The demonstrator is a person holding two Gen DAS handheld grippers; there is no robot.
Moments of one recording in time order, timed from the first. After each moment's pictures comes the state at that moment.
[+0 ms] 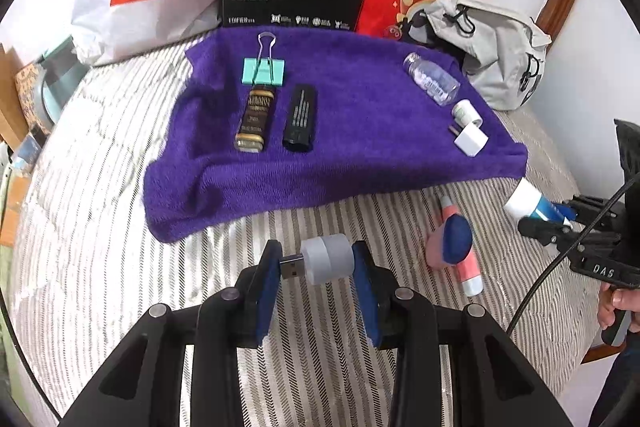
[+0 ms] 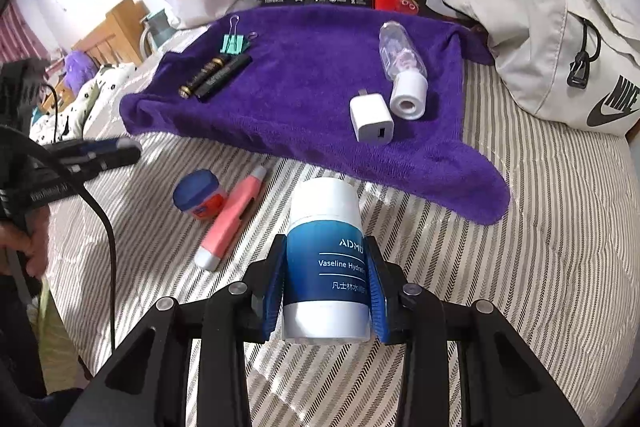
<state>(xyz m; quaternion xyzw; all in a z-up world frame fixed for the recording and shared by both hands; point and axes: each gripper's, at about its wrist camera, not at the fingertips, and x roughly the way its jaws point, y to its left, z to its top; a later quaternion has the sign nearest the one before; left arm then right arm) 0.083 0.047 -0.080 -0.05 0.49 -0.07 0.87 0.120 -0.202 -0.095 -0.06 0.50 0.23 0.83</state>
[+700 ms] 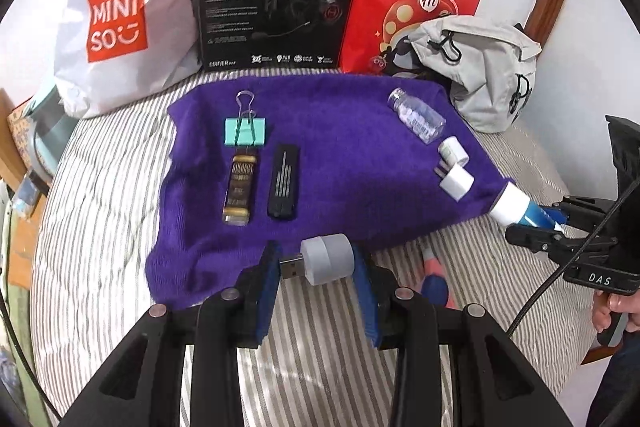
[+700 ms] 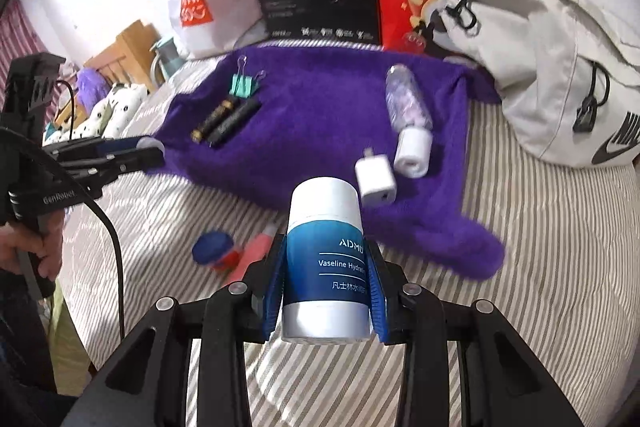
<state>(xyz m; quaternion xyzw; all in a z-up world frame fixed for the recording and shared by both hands) 0.121 0.036 -0.046 -0.02 0.47 -0.09 0.88 0.148 -0.197 -0.064 -0.04 0.47 0.26 0.84</state>
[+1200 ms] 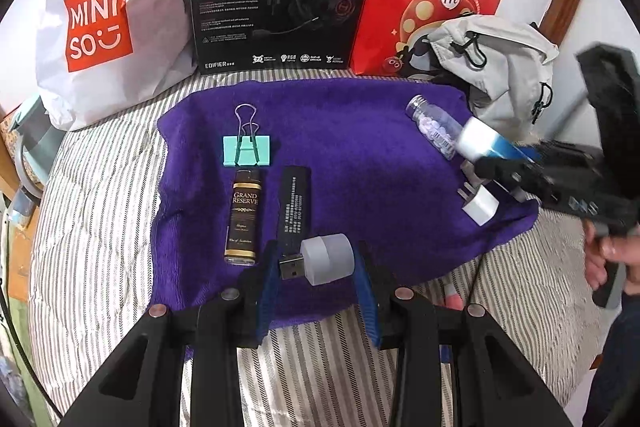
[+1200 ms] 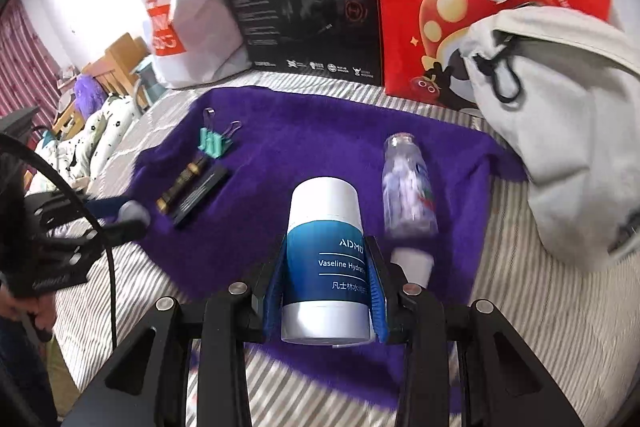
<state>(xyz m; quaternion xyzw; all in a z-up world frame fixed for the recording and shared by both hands) 0.165 0.041 -0.057 -0.02 0.49 -0.08 0.87 0.251 -0.163 -0.068 -0.04 0.47 0.26 0.84</state>
